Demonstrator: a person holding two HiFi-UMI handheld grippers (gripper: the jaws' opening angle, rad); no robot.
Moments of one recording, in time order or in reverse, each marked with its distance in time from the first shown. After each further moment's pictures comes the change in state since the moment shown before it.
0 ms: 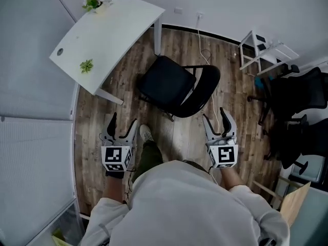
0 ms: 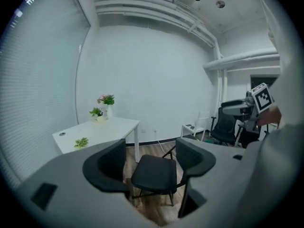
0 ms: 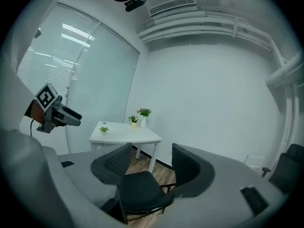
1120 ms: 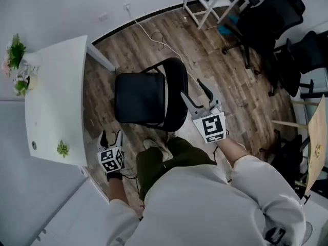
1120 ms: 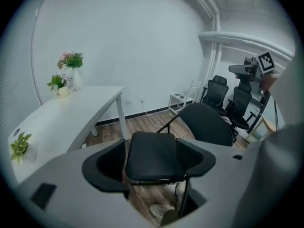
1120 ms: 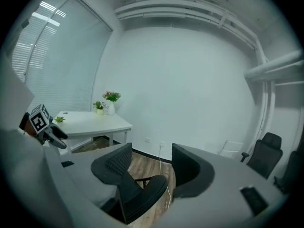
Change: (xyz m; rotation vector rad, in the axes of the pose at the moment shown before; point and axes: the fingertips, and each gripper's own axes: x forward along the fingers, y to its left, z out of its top) left arm 0.282 0.053 -0.124 0.072 0.398 -0.237; right arm 0.146 -0.130 -0.078 0.070 0.187 -0.288
